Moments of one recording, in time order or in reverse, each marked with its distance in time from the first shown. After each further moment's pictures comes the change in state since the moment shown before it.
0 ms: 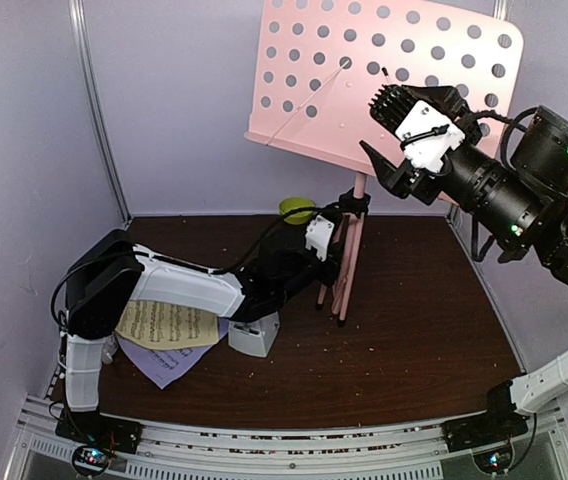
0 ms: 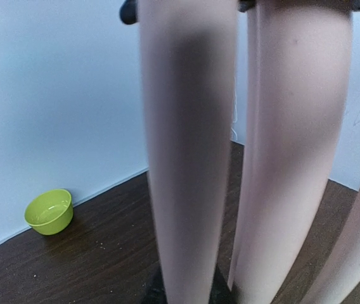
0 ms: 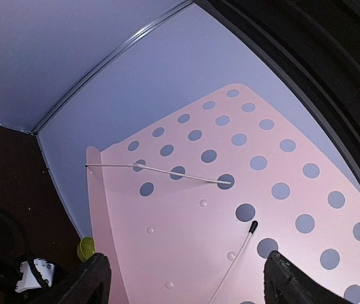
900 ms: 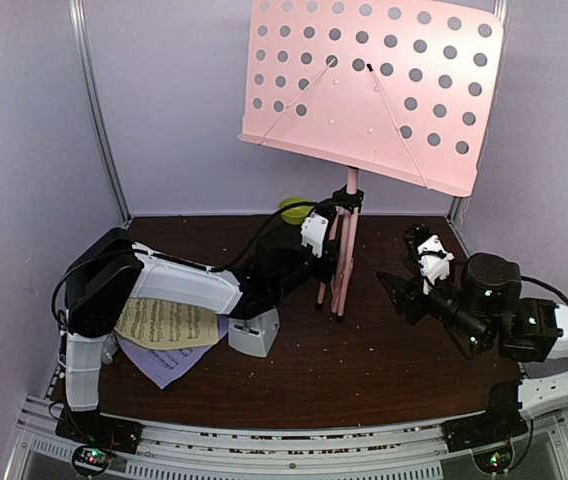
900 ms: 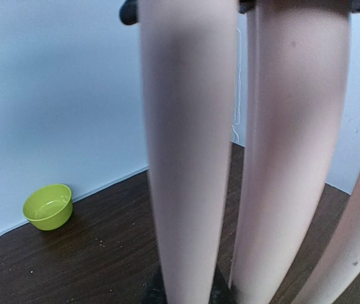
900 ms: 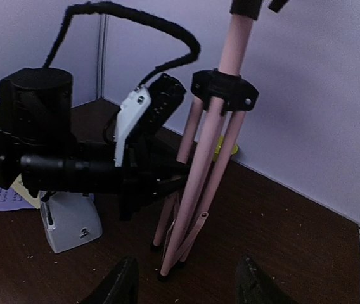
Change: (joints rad) left arm 0.024 0.000 -0.007 0.007 0.016 -0.049; right arm -0.164 -0.338 -0.813 0.038 -0.117 1.016
